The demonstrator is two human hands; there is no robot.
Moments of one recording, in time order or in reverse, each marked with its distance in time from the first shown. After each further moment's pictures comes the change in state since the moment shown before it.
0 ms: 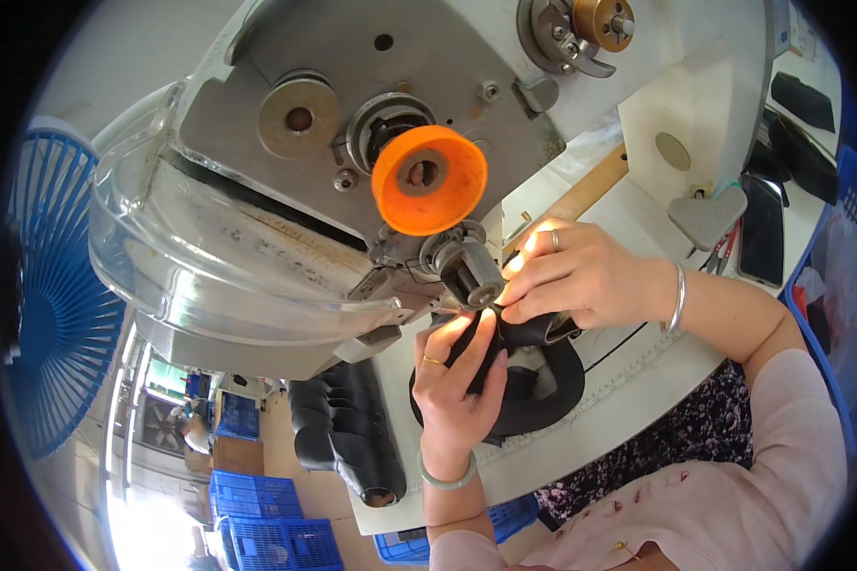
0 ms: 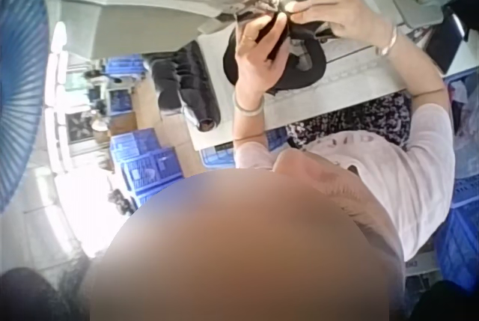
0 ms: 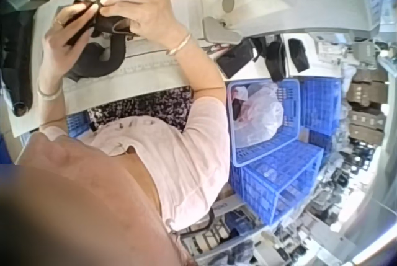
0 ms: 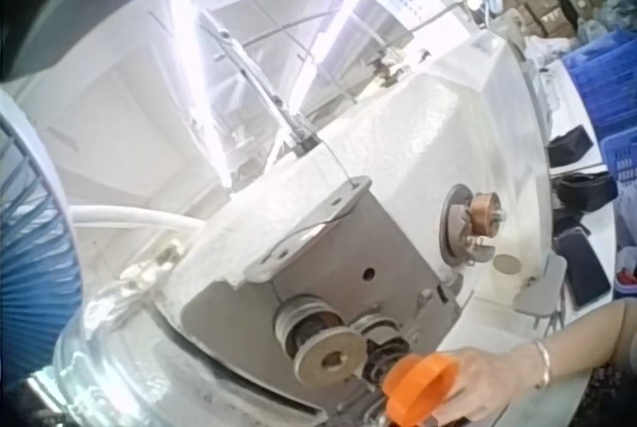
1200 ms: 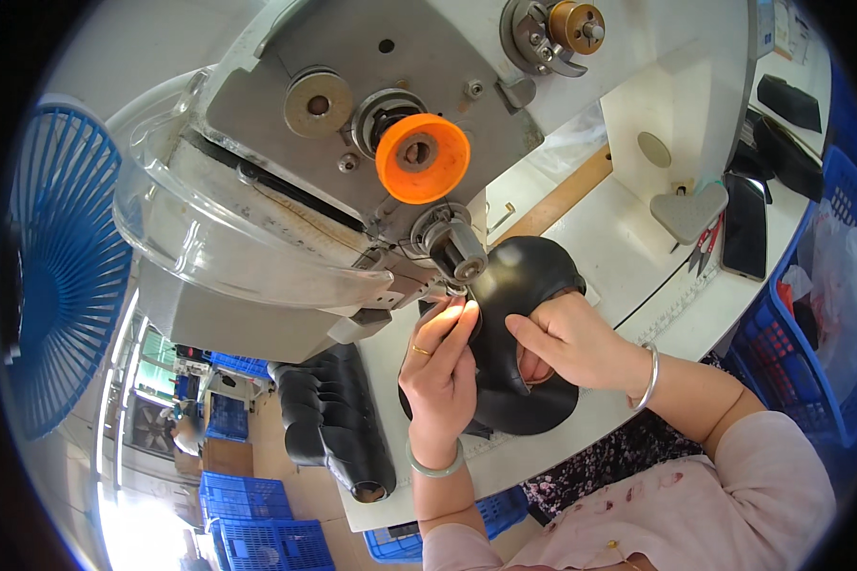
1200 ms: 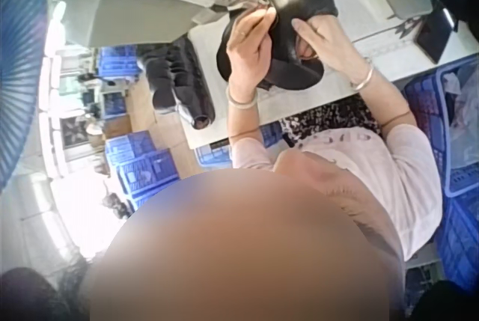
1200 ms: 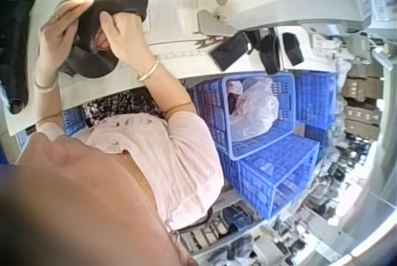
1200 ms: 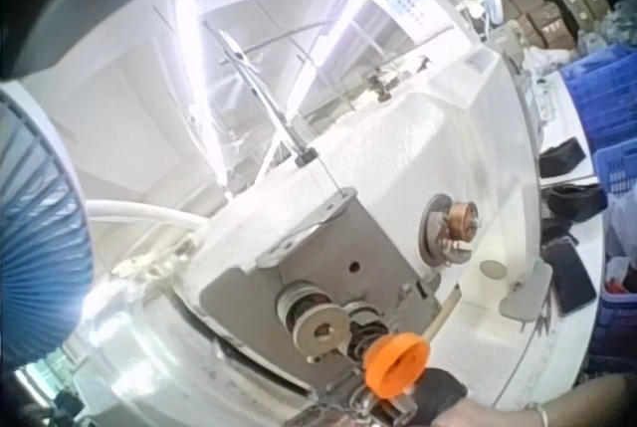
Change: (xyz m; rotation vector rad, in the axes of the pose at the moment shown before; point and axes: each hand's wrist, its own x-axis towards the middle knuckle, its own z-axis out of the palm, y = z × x) left_hand 0.001 -0.002 -0.001 -0.158 0.016 -0.050; right_hand -0.005 -0.072 0.023 0.778 -0.016 1.187
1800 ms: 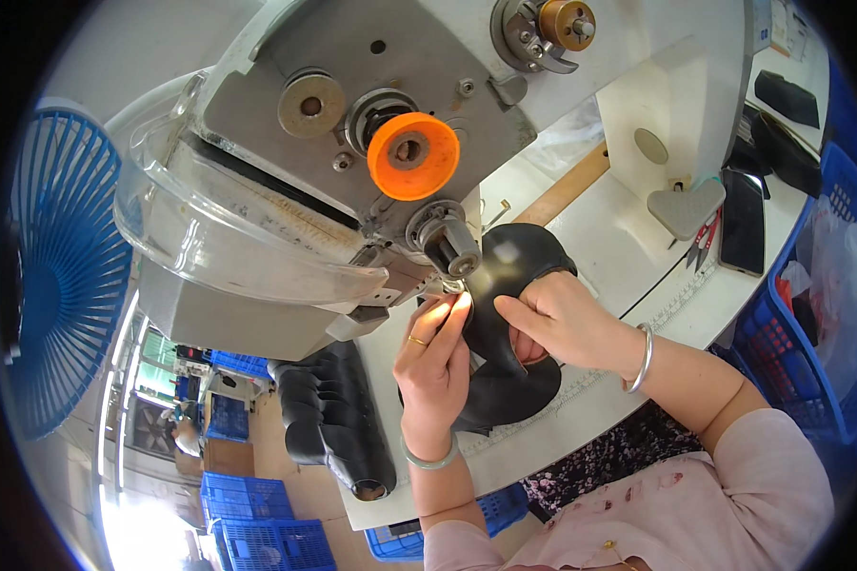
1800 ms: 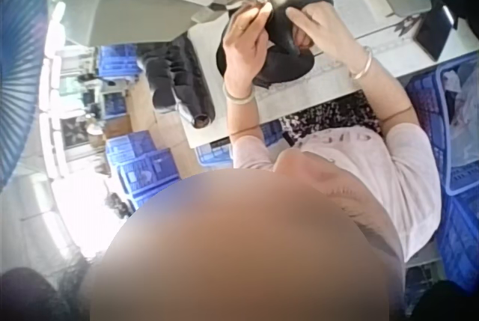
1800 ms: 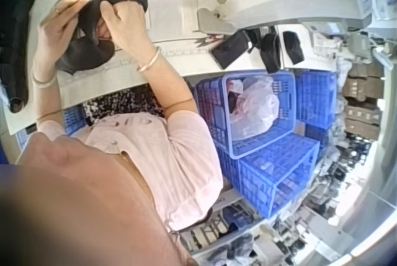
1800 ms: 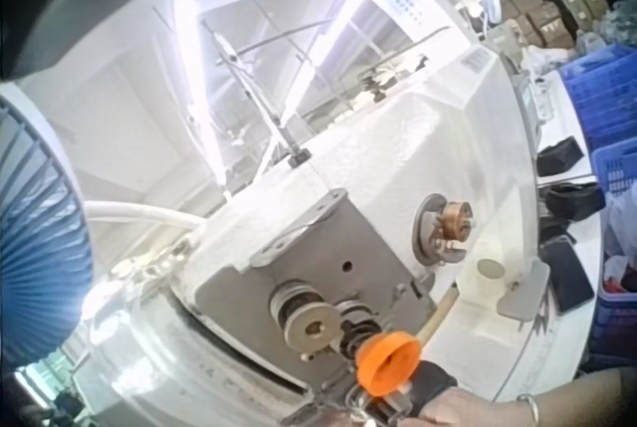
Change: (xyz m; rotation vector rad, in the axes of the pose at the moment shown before) left_hand 0.005 -0.009 0.001 0.064 -0.027 0.061; right_hand 0.015 -0.002 -0.008 -0.075 0.027 -0.009
